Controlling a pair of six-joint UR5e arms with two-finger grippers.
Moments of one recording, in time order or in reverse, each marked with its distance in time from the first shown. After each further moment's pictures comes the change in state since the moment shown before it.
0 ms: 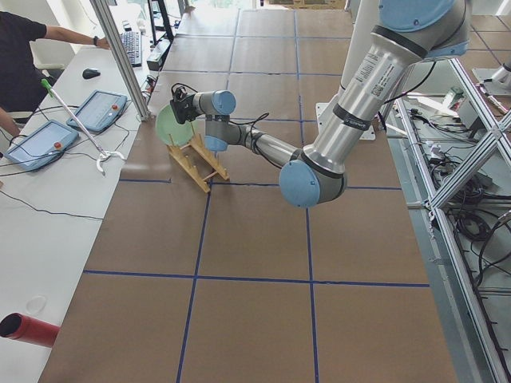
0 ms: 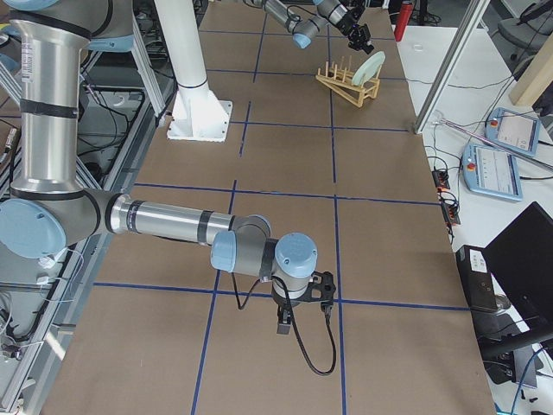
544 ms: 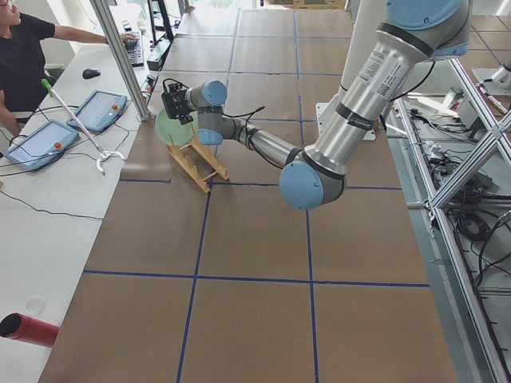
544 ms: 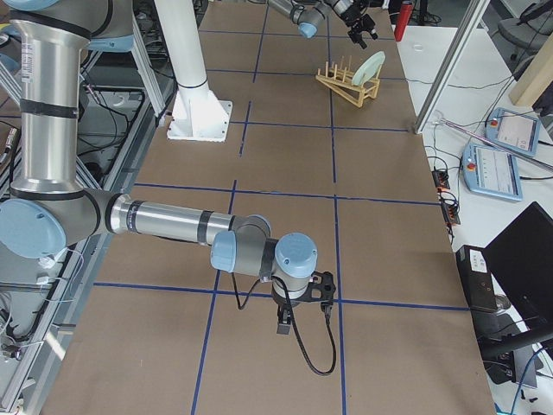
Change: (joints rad) left arm -0.116 0.018 -0.080 0.242 -0.249 0.209; right arm 0.000 0.000 0.000 0.000 0.000 0.000
